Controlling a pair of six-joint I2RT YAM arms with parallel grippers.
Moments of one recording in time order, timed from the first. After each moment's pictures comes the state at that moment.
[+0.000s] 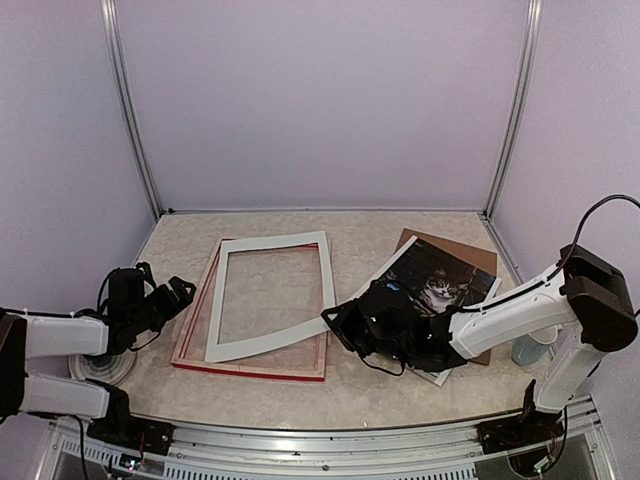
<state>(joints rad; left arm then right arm) -0.16 1.15 0.26 0.36 0.05 -0.73 1.16 1.67 0.78 0.43 0.35 1.49</state>
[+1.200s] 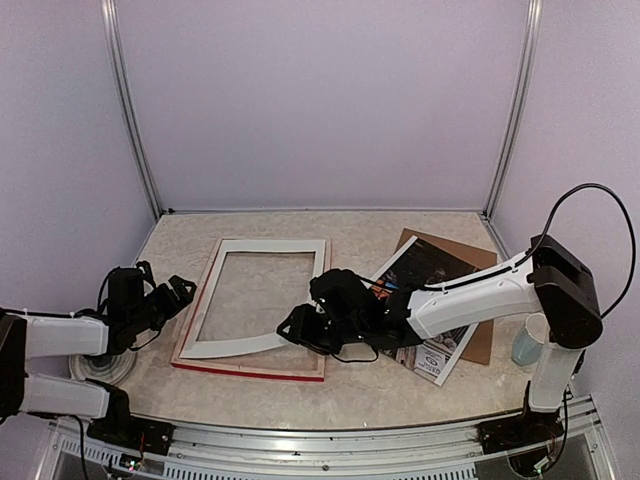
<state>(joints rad) -0.16 1.15 0.26 0.37 0.06 -0.73 1.17 1.86 1.14 0.10 0.02 1.18</state>
